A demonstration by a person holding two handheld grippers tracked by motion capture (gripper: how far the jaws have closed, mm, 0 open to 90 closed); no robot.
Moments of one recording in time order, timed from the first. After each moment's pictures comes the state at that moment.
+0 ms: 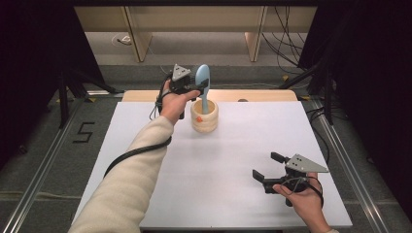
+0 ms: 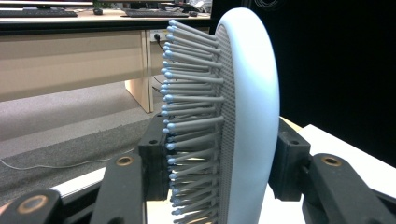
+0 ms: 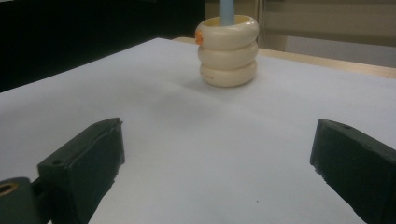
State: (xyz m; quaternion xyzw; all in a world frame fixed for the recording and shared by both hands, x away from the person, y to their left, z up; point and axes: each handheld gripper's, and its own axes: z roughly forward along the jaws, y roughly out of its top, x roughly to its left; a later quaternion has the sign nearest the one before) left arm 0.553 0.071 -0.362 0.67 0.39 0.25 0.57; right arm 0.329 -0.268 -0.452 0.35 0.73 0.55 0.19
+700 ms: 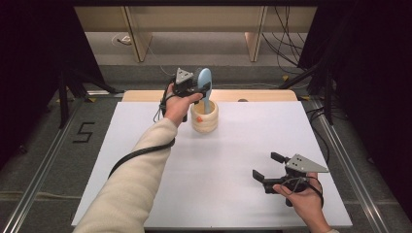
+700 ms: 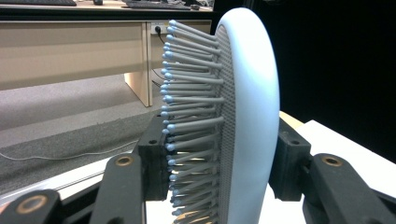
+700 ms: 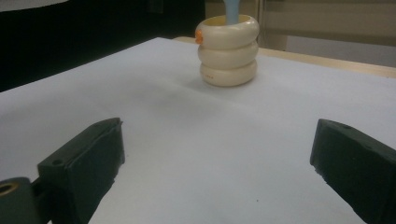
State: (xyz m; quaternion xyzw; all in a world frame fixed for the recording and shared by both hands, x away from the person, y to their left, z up) left arm 0.558 0.063 -0.378 0.67 0.40 0.25 0.57; right arm 0.329 -0.269 -0.453 0.35 0.73 0.55 0.19
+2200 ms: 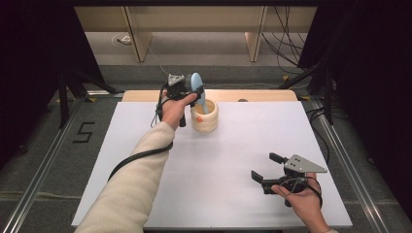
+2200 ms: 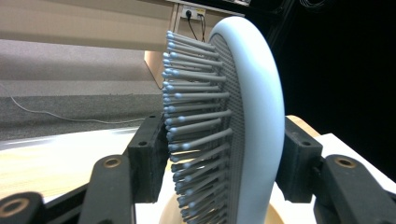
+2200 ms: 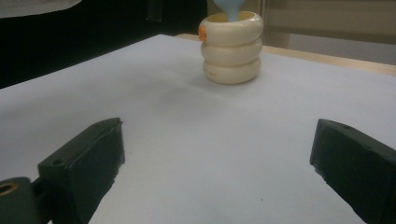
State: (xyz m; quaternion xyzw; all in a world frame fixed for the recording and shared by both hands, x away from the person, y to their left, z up) left arm 0.557 0.080 -0.395 0.62 0.50 0.22 0.56; right arm 0.328 -0.265 -0.454 0.35 0.74 0.55 0.19
